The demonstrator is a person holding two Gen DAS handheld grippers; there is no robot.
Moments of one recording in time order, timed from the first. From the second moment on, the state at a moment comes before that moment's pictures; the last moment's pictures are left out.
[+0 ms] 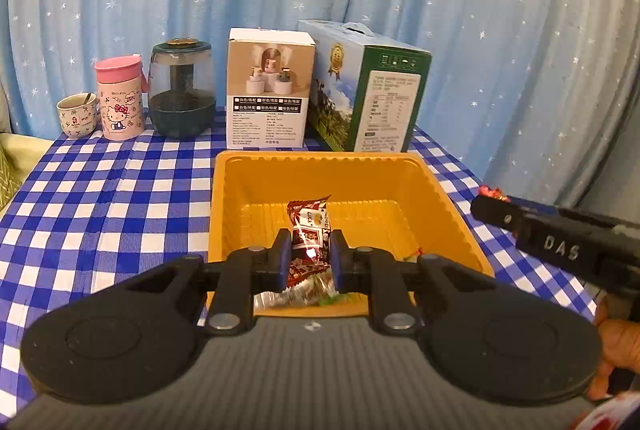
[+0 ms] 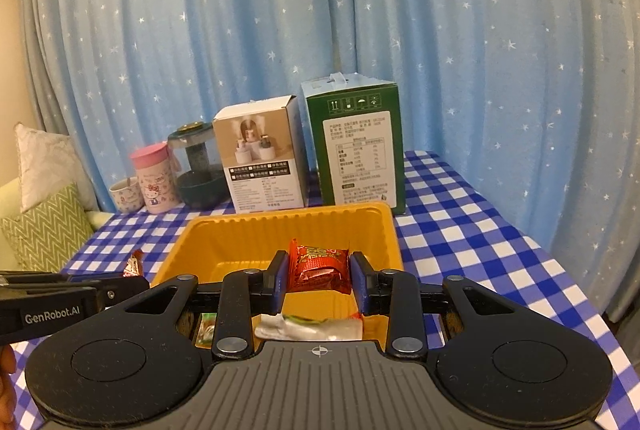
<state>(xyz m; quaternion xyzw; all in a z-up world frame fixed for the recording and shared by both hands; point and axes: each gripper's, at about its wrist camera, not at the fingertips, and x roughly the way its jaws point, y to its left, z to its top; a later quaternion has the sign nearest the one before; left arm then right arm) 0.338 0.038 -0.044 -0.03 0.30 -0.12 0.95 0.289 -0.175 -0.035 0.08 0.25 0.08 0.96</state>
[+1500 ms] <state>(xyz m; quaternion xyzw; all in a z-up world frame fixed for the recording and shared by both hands) 0.405 0.039 -0.079 -0.03 0.31 -0.11 0.94 0.353 -0.150 -0.078 0.08 0.30 0.08 0.95</state>
